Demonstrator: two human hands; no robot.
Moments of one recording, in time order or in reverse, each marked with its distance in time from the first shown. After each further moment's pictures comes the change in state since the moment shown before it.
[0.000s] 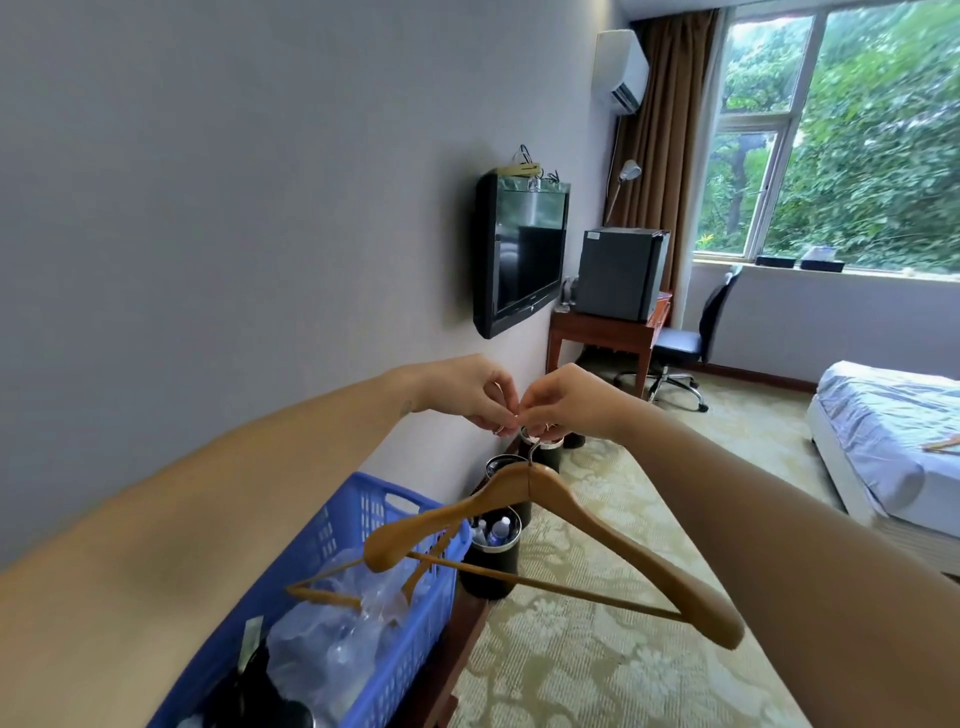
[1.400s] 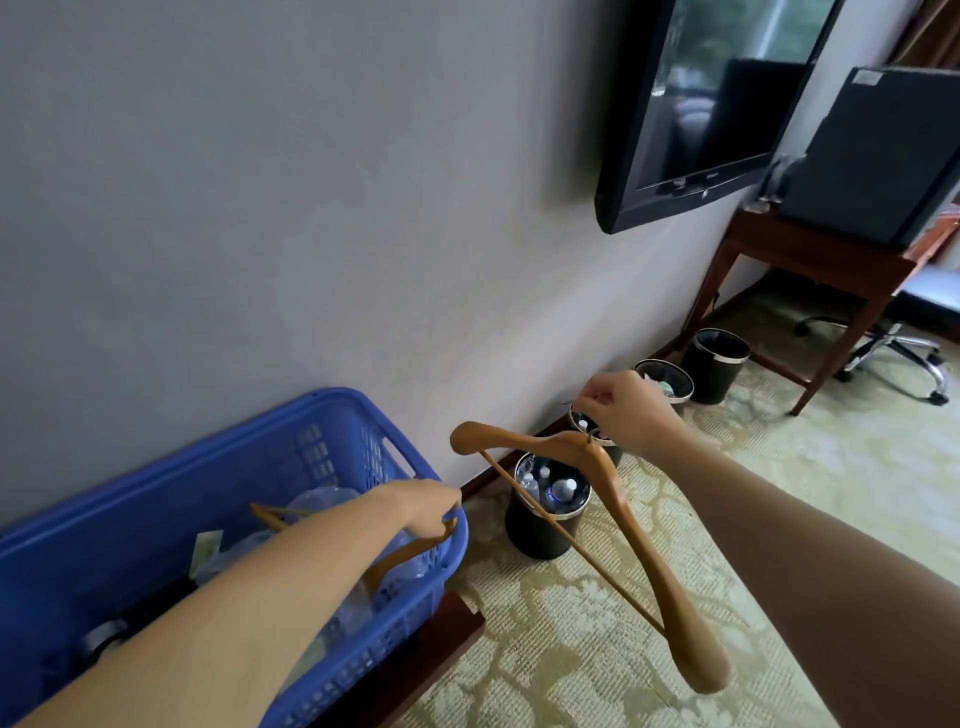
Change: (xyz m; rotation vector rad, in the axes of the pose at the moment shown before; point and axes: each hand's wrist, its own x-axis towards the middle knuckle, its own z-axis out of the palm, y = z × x) left_hand 0.243 -0.356 0.145 0.357 -0.281 -0.676; right_hand 0.310 0.297 0.056 -0.183 -0.054 0.007
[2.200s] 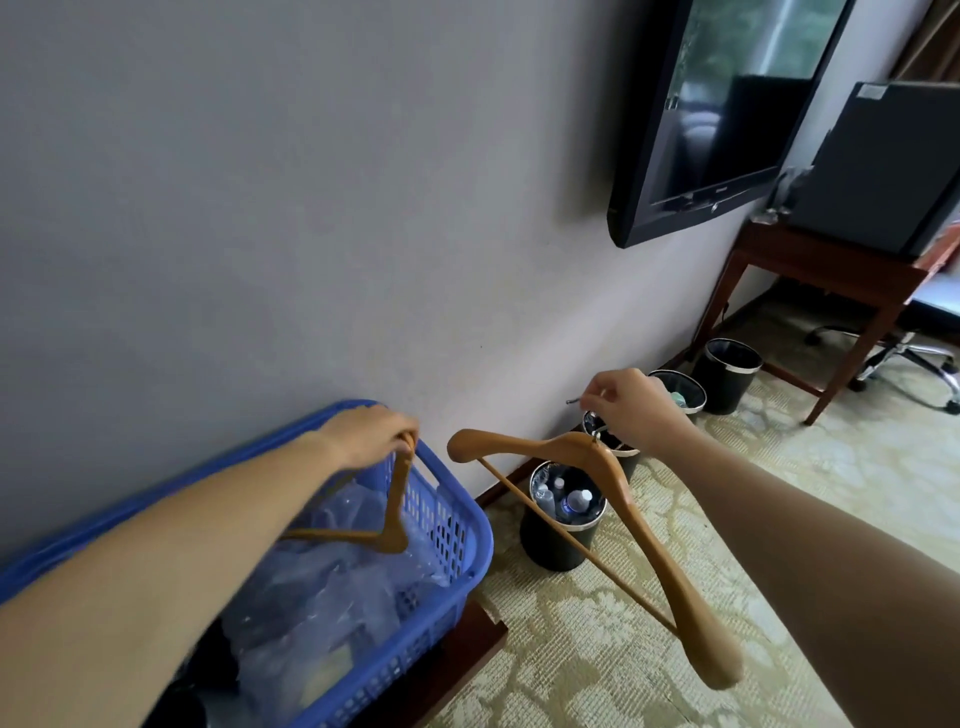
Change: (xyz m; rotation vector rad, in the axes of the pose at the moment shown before) left_hand -0.063 -0.085 -0.066 0.016 0.459 -0.013; right_hand 0.008 -0.024 0.002 -0.004 -0.002 0.017
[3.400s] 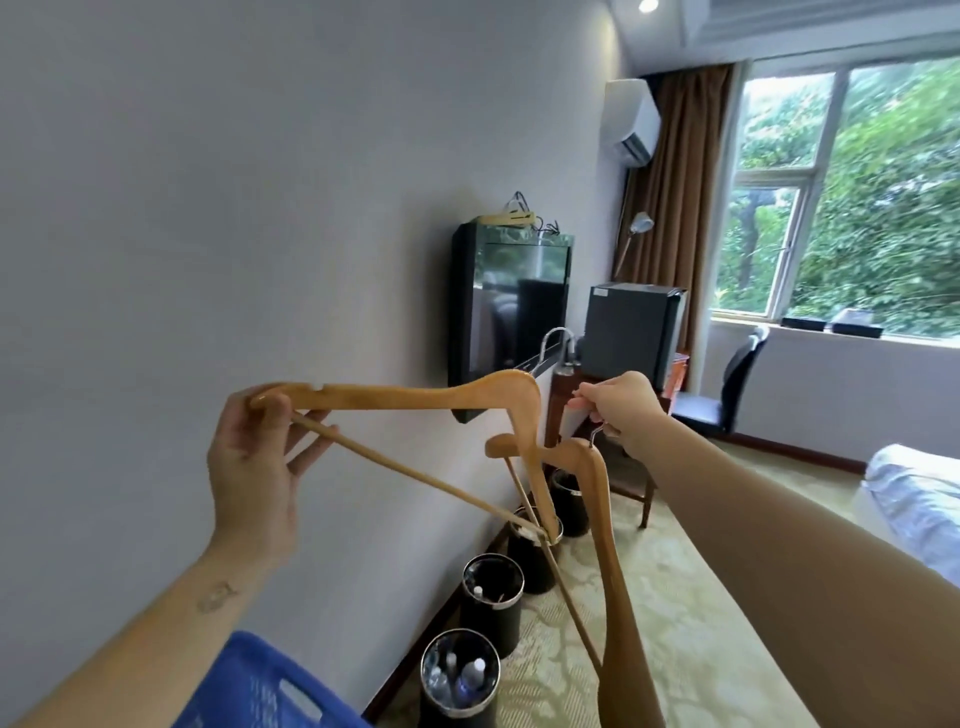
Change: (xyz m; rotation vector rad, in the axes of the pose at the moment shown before) left_hand -0.088 0.130 -0.231 -1.829 1.001 0.416; right_hand -0.050 -0.061 -0.249 0.549 0.614 0.389
